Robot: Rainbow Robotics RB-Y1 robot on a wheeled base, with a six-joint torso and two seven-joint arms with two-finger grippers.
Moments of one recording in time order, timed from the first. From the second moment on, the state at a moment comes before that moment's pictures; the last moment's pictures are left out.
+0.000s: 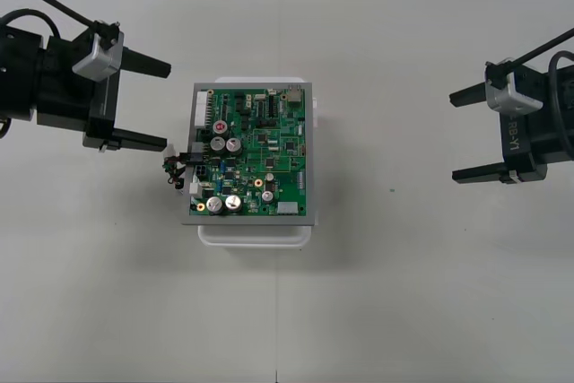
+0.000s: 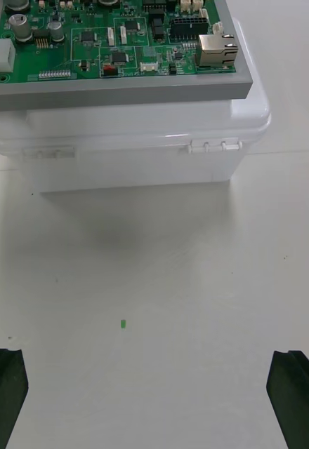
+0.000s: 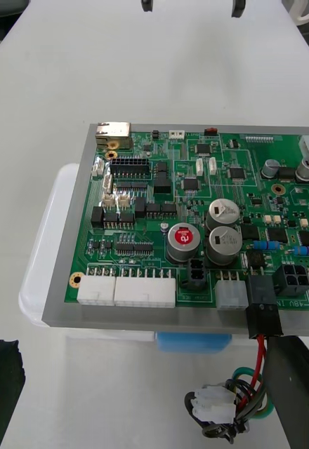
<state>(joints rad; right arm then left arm) -0.35 -0.79 -0.19 -1.99 1.63 -1.57 -0.50 -0.50 0.72 0.13 -1.73 -1.49 -1.54 0.32</state>
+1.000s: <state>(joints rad) -0.25 -0.69 -0.25 -2.11 1.76 -1.57 -0.50 -0.50 0.74 0.12 -1.73 -1.44 -1.54 0.32</state>
